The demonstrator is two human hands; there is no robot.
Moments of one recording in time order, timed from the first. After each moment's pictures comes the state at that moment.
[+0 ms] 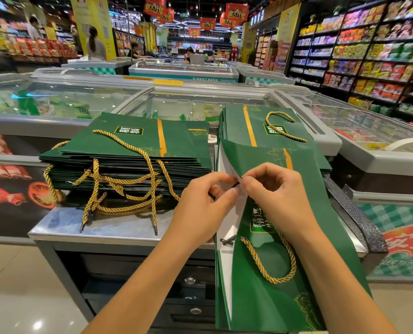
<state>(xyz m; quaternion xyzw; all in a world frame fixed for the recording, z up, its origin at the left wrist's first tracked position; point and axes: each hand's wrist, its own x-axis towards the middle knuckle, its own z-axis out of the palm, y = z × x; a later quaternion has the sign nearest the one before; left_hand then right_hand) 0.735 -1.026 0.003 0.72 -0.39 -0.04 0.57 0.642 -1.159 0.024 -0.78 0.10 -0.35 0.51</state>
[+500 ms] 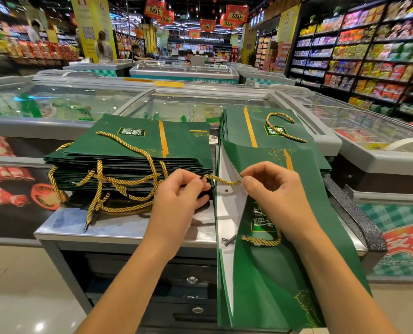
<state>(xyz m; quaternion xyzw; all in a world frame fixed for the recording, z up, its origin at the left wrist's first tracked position) 0.738 -1.002 0.009 0.58 -0.23 -0.13 0.77 0.643 -1.162 0.022 -0.78 0.08 -0.35 0.52</state>
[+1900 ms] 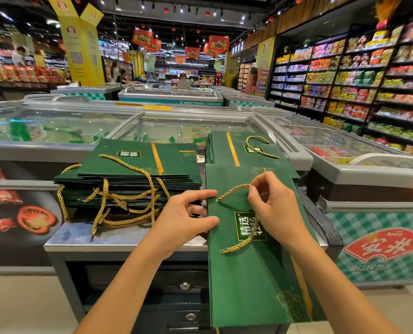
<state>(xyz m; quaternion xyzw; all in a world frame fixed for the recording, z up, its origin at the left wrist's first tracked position) 0.734 -0.992 0.016 0.64 -0.36 -0.24 0.63 0.617 -1.177 0.025 -0.85 0.16 -0.40 0.29</state>
